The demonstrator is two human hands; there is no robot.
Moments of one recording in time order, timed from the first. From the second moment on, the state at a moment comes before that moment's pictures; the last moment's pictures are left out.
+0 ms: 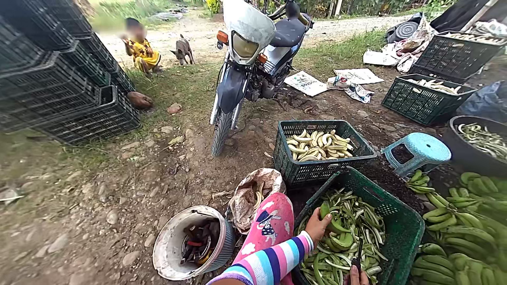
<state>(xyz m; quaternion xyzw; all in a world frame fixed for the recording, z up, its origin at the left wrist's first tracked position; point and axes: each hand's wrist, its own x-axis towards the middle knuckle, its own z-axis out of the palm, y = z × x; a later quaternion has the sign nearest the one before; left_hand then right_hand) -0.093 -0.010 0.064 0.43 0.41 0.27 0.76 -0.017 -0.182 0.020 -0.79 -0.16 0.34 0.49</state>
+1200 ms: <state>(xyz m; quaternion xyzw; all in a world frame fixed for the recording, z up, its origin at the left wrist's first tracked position) -0.036 0.009 0.100 0.53 0.43 0.08 0.72 0.024 -0.160 0.064 -0.77 -0.37 0.25 0.46</state>
